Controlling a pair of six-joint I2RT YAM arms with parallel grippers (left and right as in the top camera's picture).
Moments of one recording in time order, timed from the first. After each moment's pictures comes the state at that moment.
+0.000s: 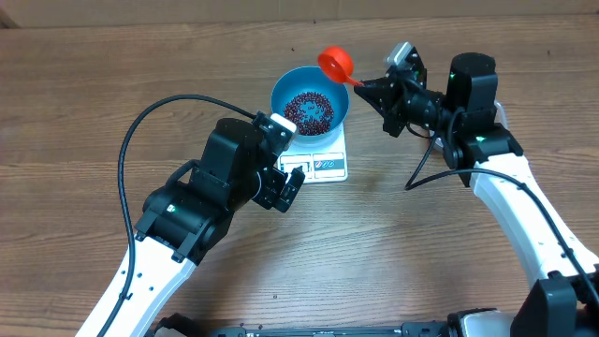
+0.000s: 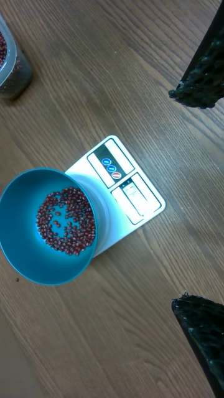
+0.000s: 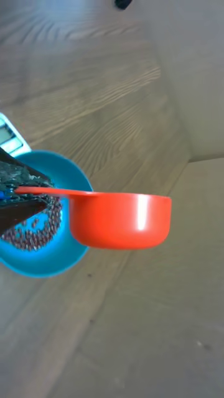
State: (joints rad) left arm -0.52 1.18 1.15 -0.76 0.00 0.06; right arm 0.14 1.51 1.10 -0.01 -0.79 -0.24
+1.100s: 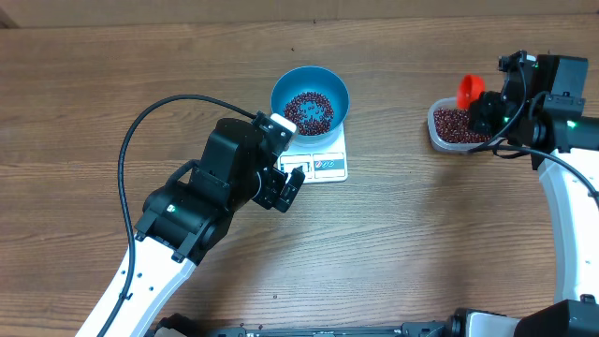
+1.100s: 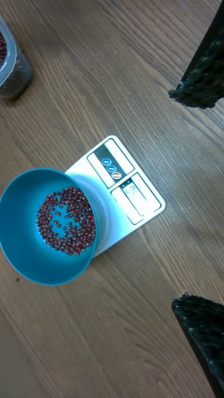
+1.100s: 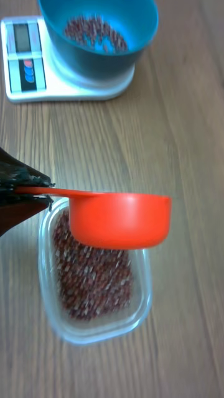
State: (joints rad) left arm -0.52 1.18 1.15 -0.76 0.00 0.06; right arm -0.16 1.47 1.32 -0.79 -0.22 0.06
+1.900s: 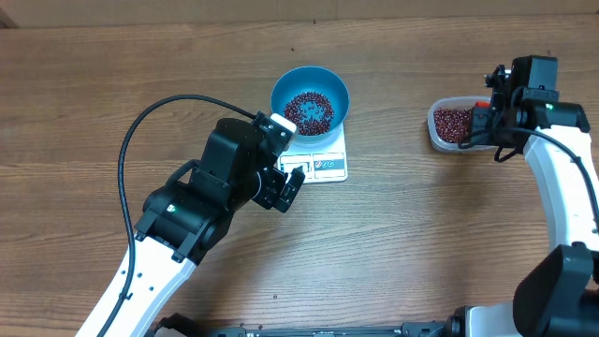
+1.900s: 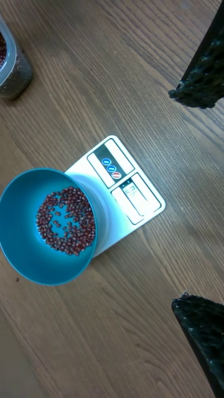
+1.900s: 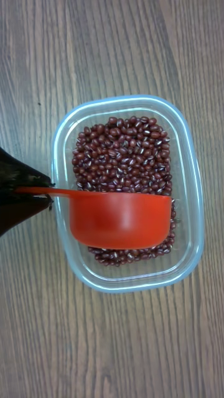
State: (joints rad) left arm -0.52 1.18 1.15 -0.76 0.00 0.06; right arm -0.16 1.63 1.32 -0.83 0.01 -0.07
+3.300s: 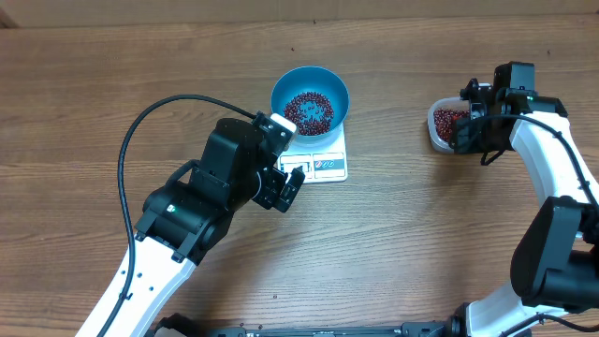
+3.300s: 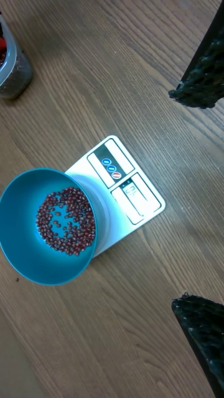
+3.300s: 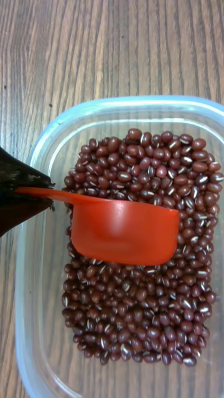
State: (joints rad) left arm -0.52 1.18 1.15 -0.76 0.00 0.06; right arm -0.16 1.79 1.32 -0.83 -0.12 -0.20
